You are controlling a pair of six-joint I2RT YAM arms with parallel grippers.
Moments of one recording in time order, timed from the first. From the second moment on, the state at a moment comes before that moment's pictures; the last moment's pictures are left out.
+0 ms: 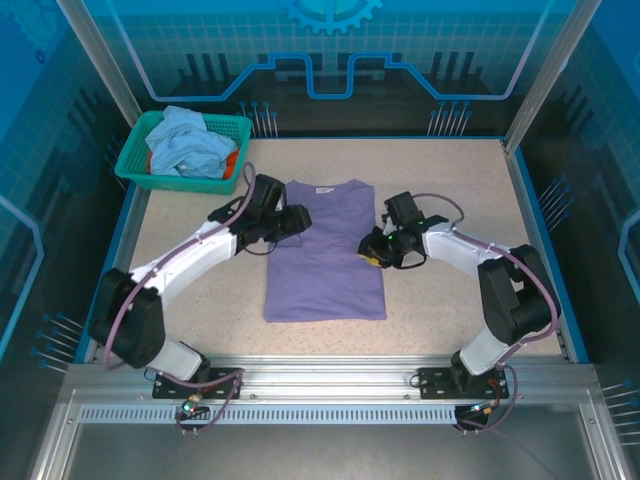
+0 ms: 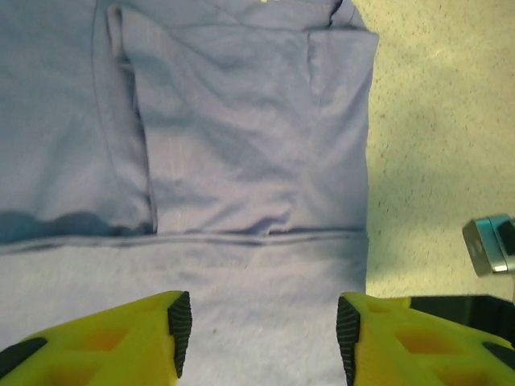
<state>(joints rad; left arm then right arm) -0.46 1.47 1.07 -0.44 0.13 -0.81 0.42 1.63 0.96 -0.44 -0.43 0.84</state>
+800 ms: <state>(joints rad) -0.57 1.14 0.67 -0.57 0.18 -0.93 0.56 1.18 0.70 -0.47 -0.30 0.85</state>
